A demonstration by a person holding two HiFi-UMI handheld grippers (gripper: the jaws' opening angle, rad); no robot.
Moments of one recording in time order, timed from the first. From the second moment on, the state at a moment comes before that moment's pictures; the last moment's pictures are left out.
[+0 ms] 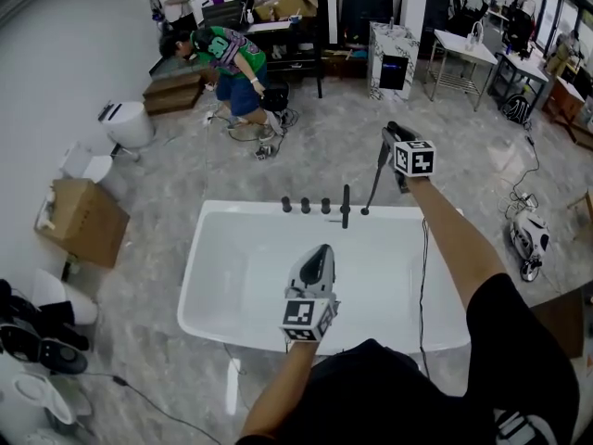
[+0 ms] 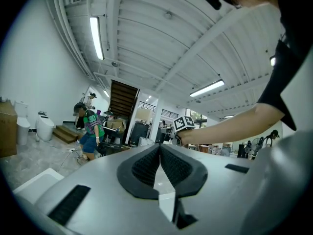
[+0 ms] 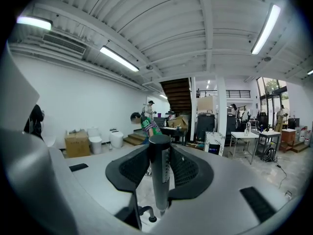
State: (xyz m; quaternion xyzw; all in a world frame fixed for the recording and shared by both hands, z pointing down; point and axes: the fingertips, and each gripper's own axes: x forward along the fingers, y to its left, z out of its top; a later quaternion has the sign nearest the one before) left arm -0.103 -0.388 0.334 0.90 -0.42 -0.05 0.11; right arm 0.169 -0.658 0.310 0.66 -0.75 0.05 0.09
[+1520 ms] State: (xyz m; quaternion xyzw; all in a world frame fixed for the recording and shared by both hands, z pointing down) left arm -0.081 -0.382 0.326 0.89 -0.44 -0.05 0.11; right arm 0.202 -0.659 0.325 0.65 -0.75 0.06 0.09
